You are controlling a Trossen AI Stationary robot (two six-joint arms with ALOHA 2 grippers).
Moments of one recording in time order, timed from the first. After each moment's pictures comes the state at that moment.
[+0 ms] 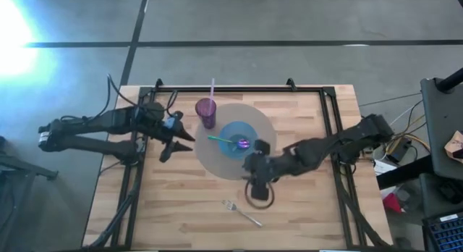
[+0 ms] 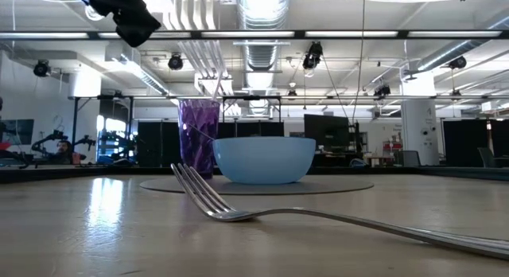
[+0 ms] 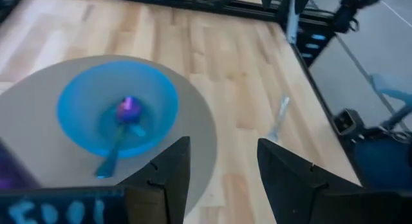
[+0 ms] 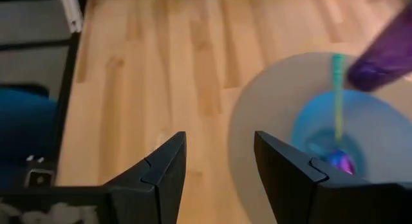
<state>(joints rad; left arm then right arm) 0.15 0.81 0.84 -0.55 0.31 -0.04 0.37 1.65 1.55 -0.71 0.28 0.40</state>
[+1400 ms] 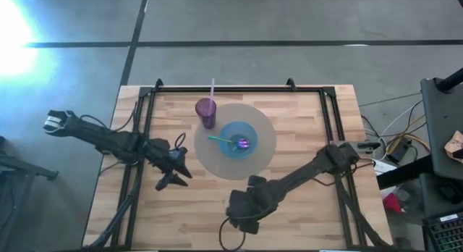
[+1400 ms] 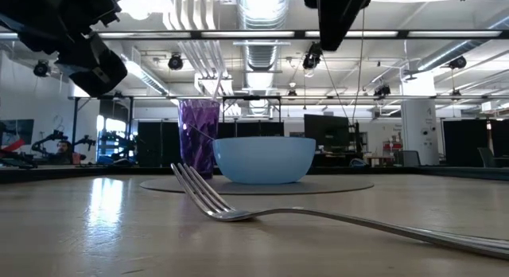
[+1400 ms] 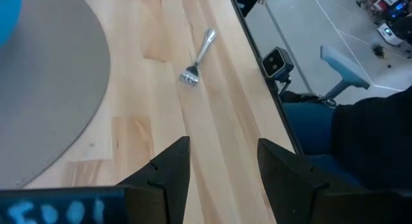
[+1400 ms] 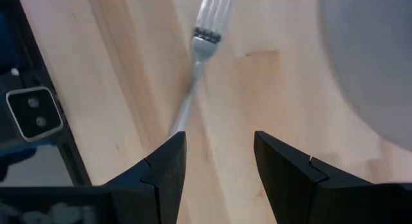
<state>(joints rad) -0.23 0.82 0.46 -0.16 0.31 -0.37 0.50 2.24 2.16 -1.34 0.08 0.76</state>
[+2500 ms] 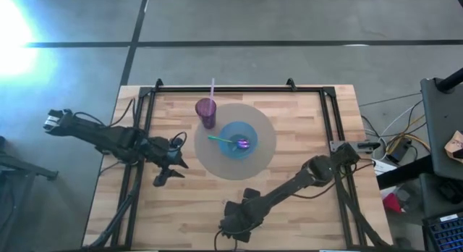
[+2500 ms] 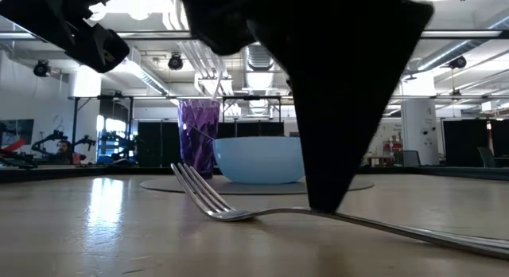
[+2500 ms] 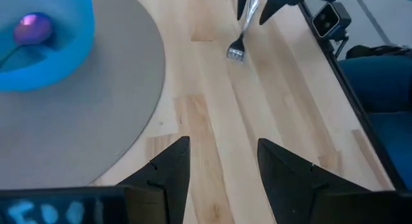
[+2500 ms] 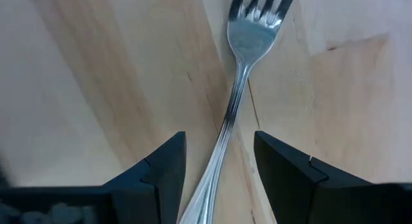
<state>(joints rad) -0.24 0.82 0.64 -0.54 0.13 -0.14 0.52 2.46 2.15 -1.18 0.06 0.85</state>
